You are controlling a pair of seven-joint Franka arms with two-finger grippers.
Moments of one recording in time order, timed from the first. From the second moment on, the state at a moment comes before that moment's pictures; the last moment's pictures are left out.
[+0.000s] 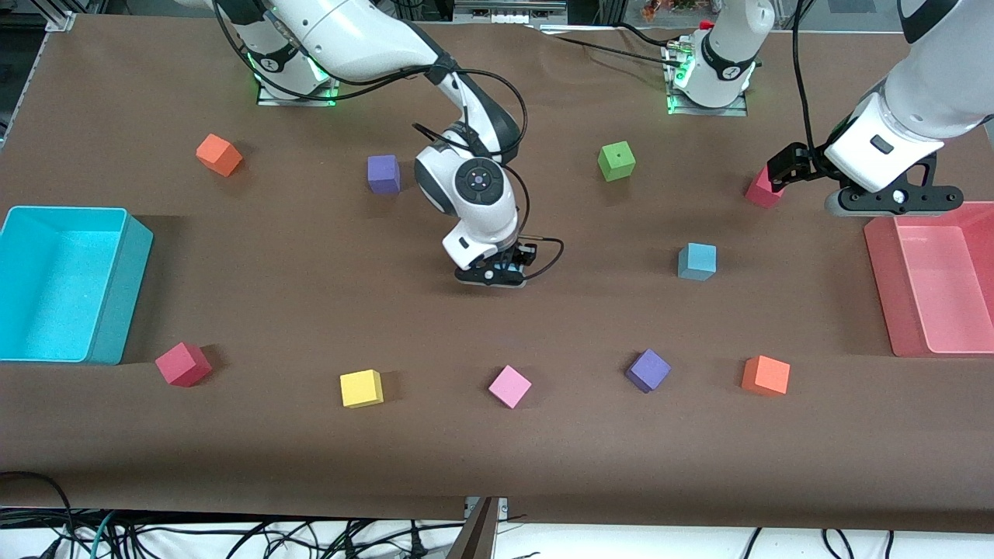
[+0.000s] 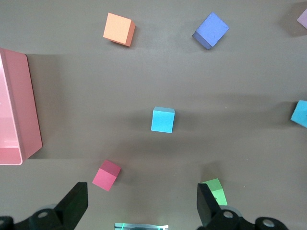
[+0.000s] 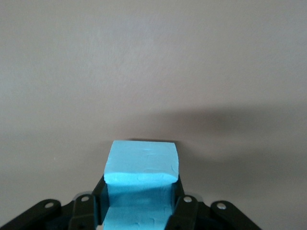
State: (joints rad) left arm -0.04 0.04 -0.14 -1.58 0.04 1.48 -0.18; right arm 0.76 0.81 0.05 -1.39 0.04 2.27 0.89
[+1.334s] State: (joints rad) left arm -0.04 0.04 -0.14 -1.58 0.04 1.48 -0.18; right arm 0.56 0.68 0.02 -1.26 0.03 1.91 -0.02
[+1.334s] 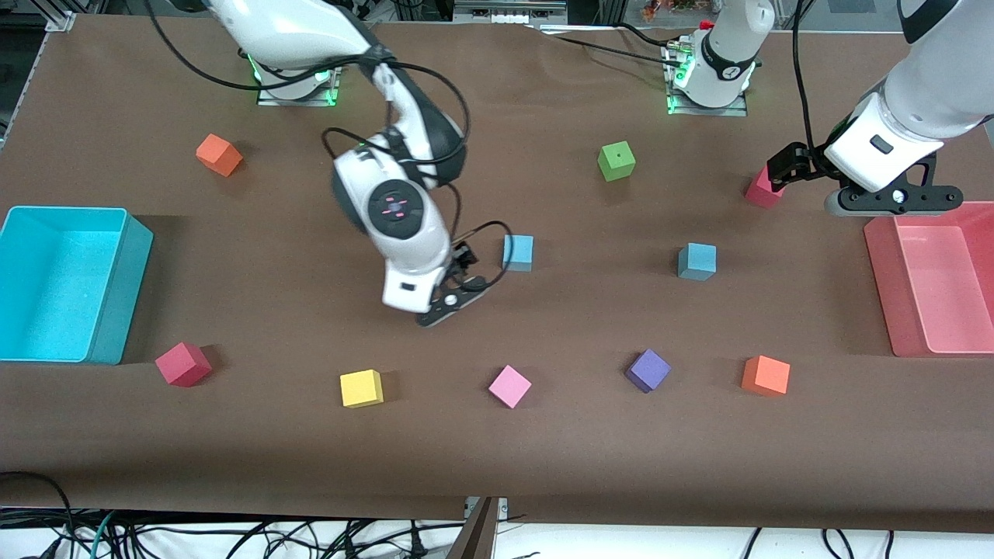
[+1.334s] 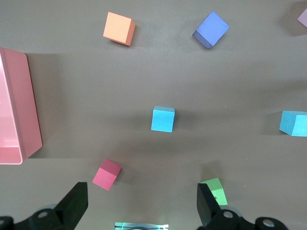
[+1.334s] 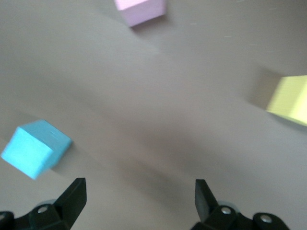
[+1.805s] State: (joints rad) left arm -0.04 0.04 -0.14 -1.58 0.04 1.48 -0.18; right arm 0.60 0.63 0.05 -1.24 0.02 1.87 0.13
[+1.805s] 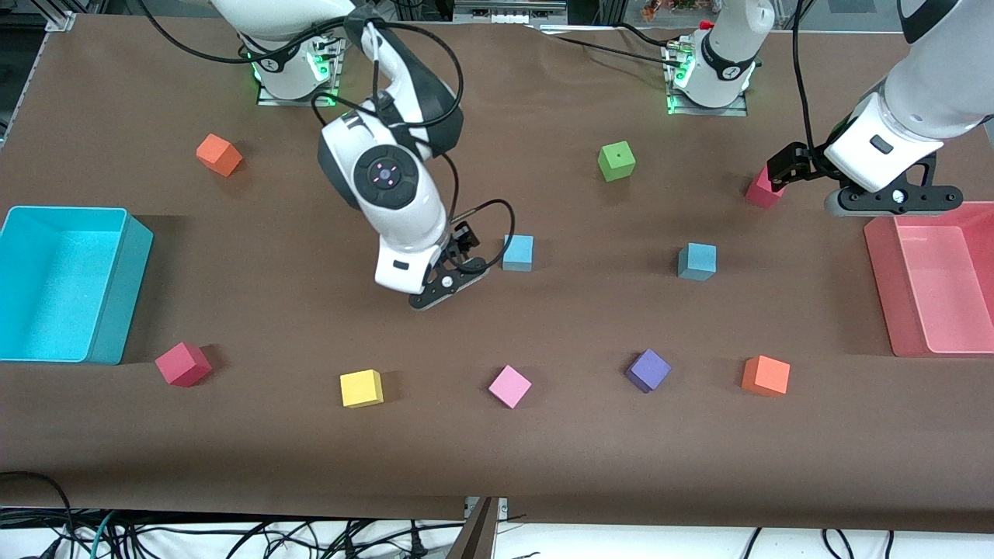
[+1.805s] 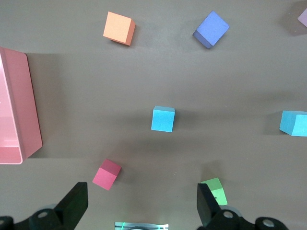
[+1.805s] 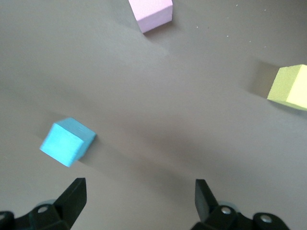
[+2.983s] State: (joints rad) left arm -0.04 0.11 -0.14 -1.62 0.04 1.48 -0.18; right arm 0.43 0.67 0.05 -1.44 0.34 2.01 -0.85
